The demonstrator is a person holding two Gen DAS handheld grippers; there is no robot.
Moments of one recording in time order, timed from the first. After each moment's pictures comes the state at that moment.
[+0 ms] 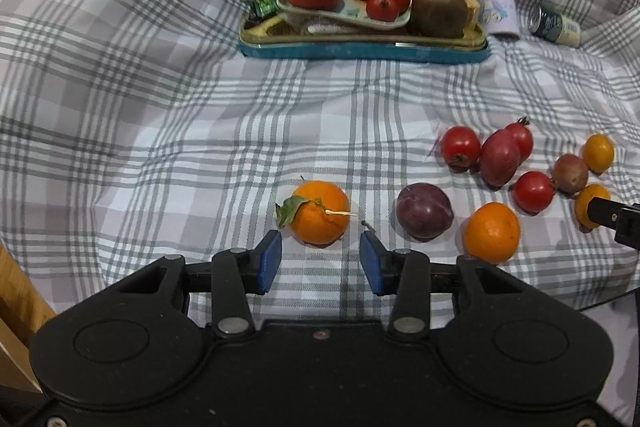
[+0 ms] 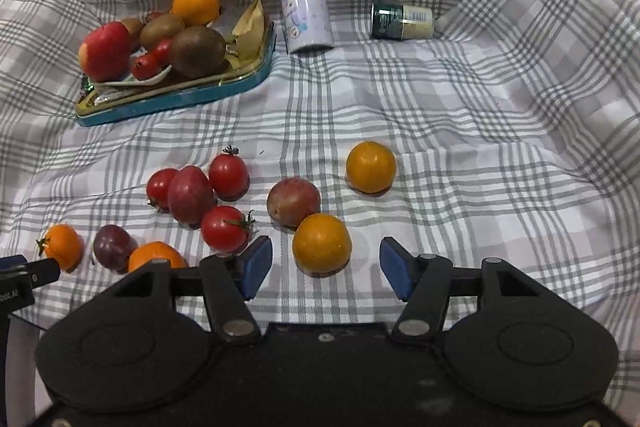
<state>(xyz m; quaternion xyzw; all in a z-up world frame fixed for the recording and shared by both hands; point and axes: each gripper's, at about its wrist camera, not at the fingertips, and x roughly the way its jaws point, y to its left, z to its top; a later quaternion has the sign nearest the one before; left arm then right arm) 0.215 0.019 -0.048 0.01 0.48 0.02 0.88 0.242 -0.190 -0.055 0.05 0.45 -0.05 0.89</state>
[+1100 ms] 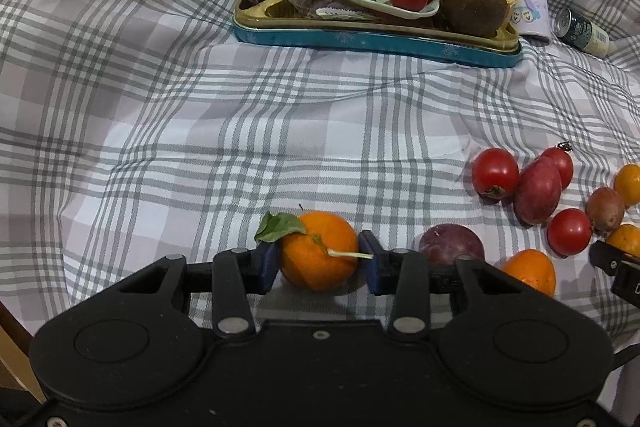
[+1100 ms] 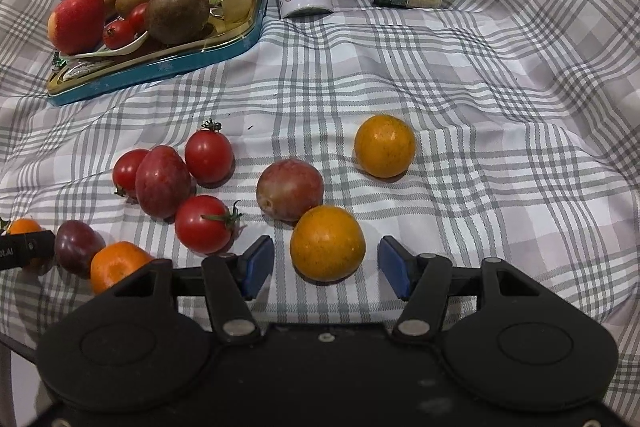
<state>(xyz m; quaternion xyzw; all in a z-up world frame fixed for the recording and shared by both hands) 0.259 0.030 -0.076 -0.01 0.50 0.03 0.87 0.267 -0.186 -0.090 0.03 0.47 -0.07 0.88</state>
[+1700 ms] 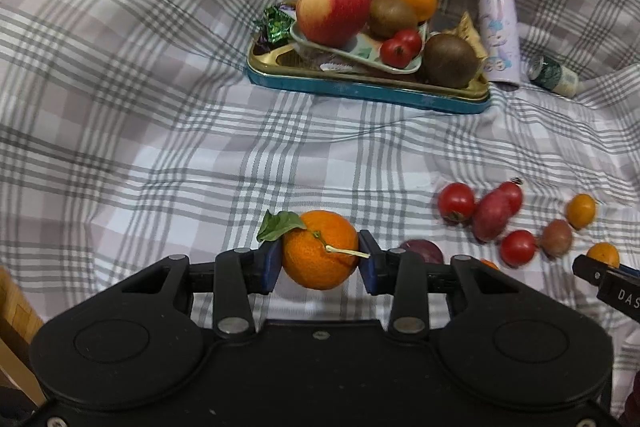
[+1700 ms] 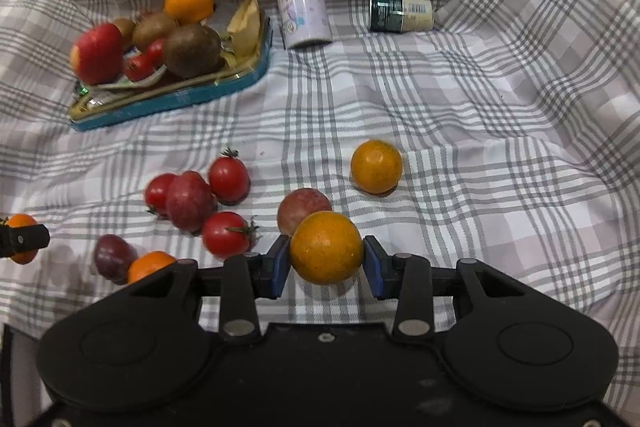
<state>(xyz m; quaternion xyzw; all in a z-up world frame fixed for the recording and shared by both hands) 0.226 0.043 -0.021 -0.04 0.46 0.01 0.89 0.236 -0.189 -0.047 0.06 0.44 -0.06 0.89</state>
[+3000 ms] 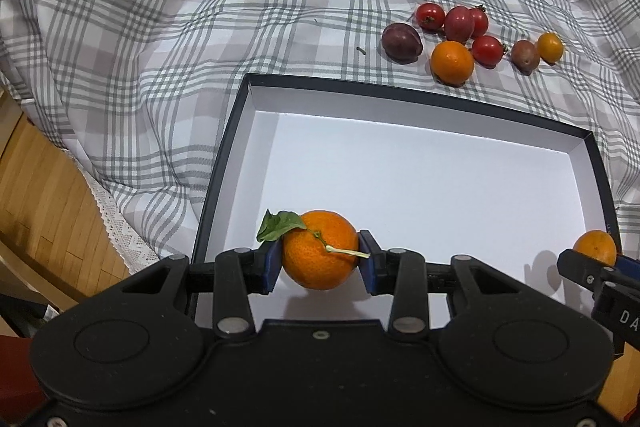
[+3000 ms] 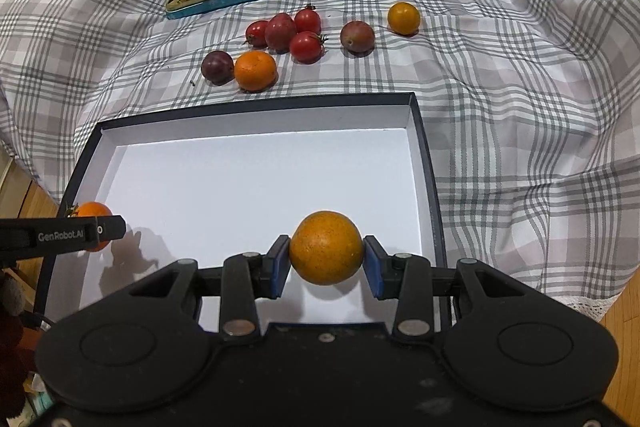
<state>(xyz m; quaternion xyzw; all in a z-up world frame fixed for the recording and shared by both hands) 0.080 0.027 -0.042 -0.02 0.54 0.02 0.84 0.063 -0.168 -0.035 0.05 0.52 0.02 0.86</state>
